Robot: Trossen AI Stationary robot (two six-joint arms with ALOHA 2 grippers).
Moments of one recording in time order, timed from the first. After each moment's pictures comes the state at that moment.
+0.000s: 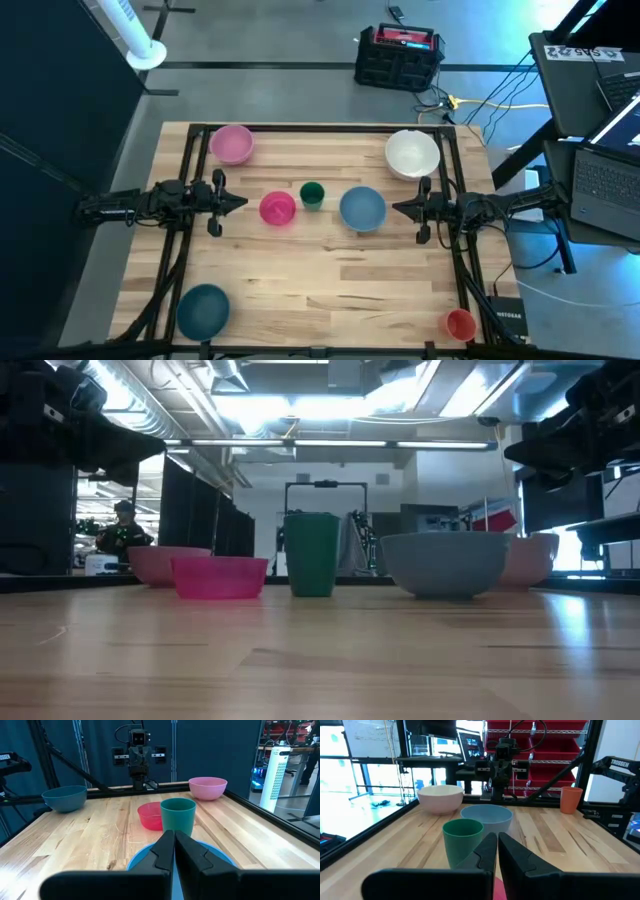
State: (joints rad) left arm 0.06 0.01 0.01 0.01 -0.04 0.00; right arm 0.24 0.12 0.01 0.06 0.35 0.06
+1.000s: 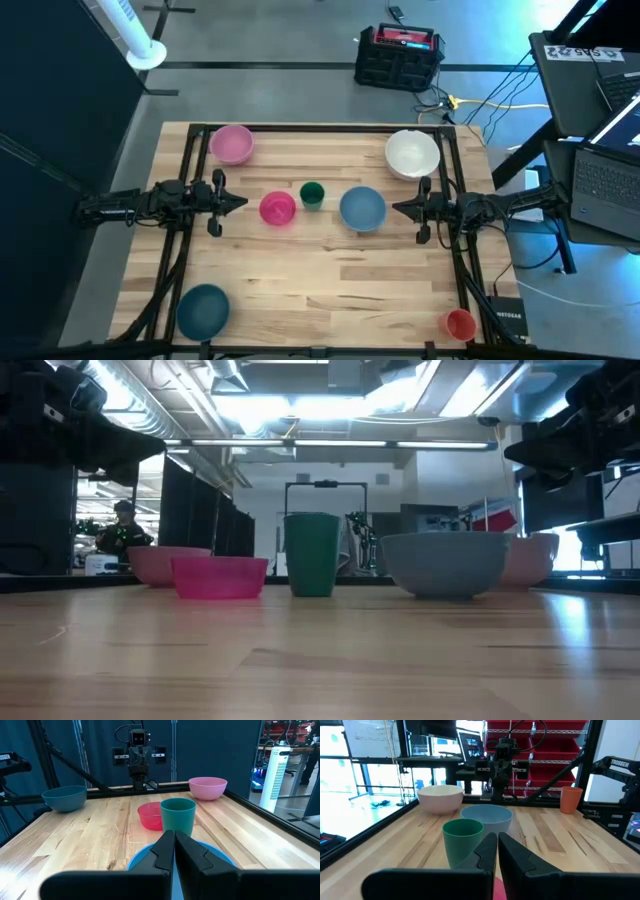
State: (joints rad) left arm 0.06 0.01 0.01 0.01 -0.04 0.00; right arm 0.23 0.12 0.01 0.07 0.36 0.09
